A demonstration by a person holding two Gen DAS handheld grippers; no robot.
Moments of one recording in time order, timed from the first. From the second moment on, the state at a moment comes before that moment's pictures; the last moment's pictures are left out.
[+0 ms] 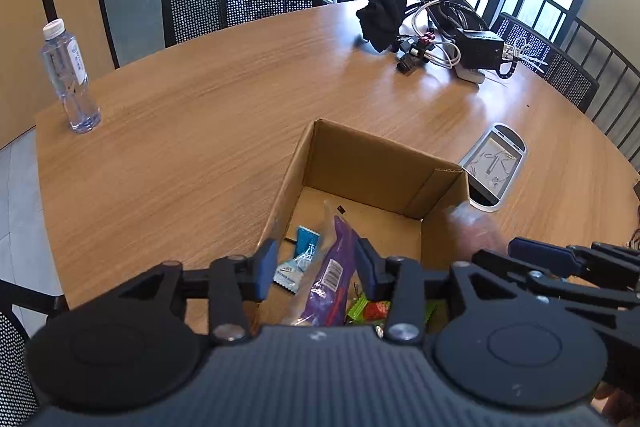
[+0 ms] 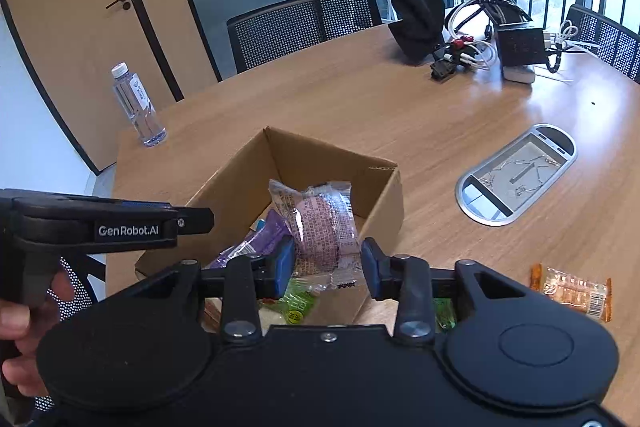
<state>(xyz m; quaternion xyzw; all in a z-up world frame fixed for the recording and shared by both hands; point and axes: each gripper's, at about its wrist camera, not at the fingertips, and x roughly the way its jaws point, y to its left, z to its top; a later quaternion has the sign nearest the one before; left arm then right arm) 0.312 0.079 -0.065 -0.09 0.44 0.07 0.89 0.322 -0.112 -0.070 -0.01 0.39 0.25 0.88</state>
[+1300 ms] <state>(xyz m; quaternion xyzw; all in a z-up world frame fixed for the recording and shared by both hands) 0.245 0.043 -0.052 -0.08 0.44 0.03 0.89 0.244 -0.195 -0.064 0.02 0.39 0.13 0.91</state>
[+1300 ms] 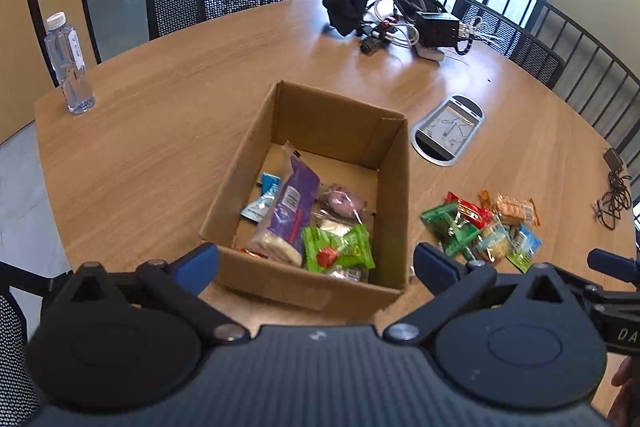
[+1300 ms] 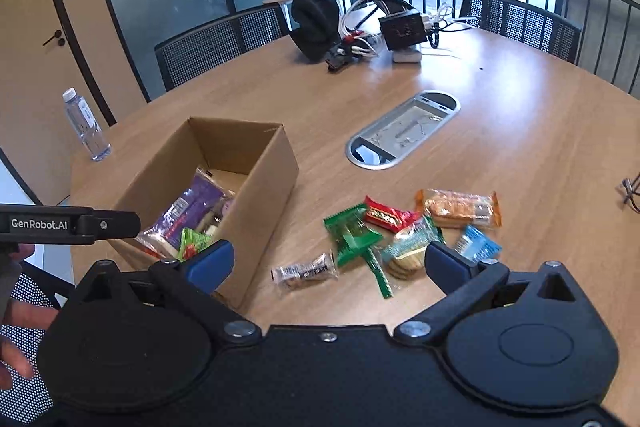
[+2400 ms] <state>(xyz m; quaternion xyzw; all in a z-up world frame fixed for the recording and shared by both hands) 0.235 -0.057 -0.056 -0.03 0.45 -0.09 0.89 0.190 -0.281 -0.074 0.07 0.40 0.07 0.91</state>
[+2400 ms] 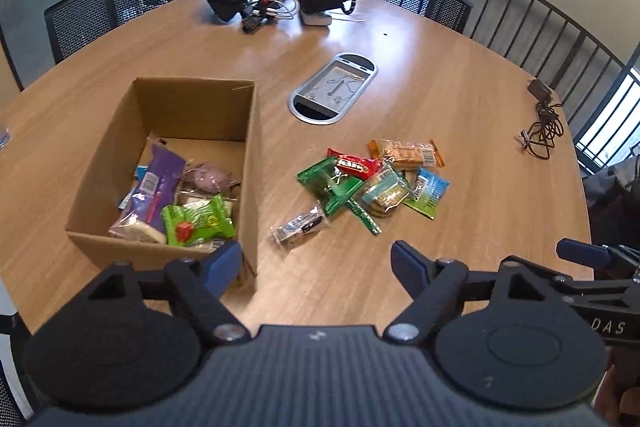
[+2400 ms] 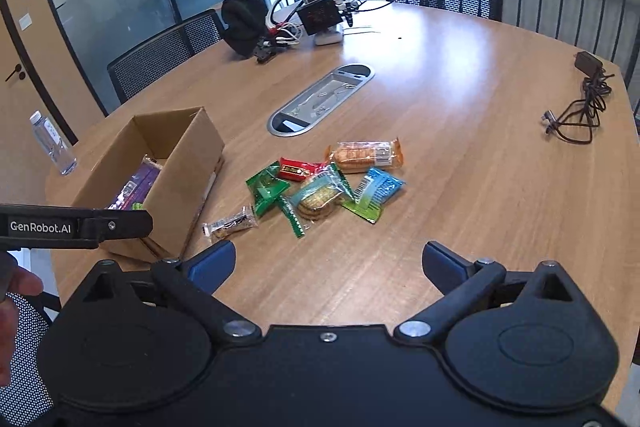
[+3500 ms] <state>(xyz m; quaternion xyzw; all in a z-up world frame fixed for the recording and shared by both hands) 0.316 -0.124 -0.141 0.15 0.48 -0.12 0.85 0.256 -0.319 -0.129 0.13 0.44 0.03 0.89</state>
